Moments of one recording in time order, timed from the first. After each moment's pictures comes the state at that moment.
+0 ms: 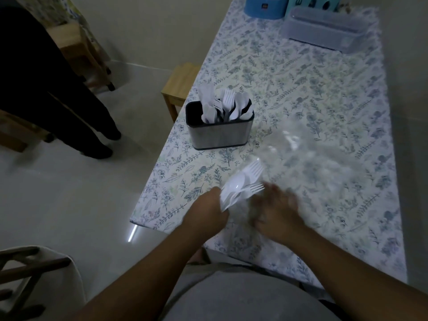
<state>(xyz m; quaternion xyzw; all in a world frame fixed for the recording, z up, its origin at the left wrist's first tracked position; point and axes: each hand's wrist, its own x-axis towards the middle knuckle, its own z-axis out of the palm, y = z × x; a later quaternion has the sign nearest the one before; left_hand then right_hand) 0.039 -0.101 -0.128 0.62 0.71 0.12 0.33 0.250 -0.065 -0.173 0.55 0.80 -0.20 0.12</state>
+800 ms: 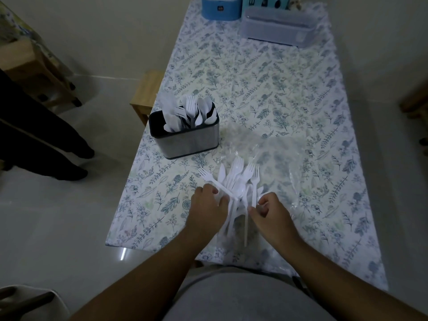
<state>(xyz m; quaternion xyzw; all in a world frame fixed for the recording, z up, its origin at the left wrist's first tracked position) 0.093 -0.071 -0.150 0.55 0.74 0.17 0.36 0.275 -0.092 -0.162 0.72 0.53 -0.41 -0.21</state>
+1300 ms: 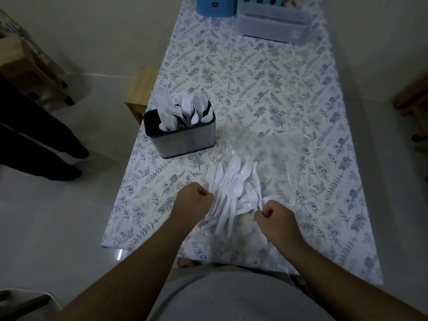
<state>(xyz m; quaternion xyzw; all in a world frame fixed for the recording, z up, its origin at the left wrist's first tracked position) 0.064 -0.053 -0.148 0.48 0.75 0.16 0.43 0.284 -0.099 -0.163 0.76 0.50 -0.37 -0.20</state>
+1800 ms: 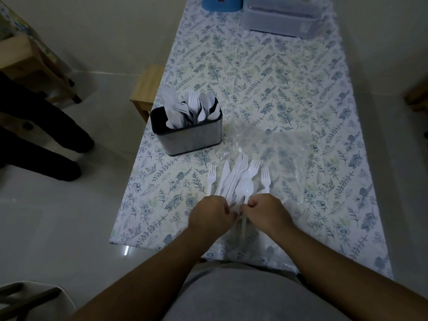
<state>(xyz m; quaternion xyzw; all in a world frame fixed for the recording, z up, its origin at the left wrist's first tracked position) 0.087 -0.077 -0.150 0.65 0.69 0.03 0.32 0.248 -0.070 -0.158 0.73 0.57 -0.39 -0.04</state>
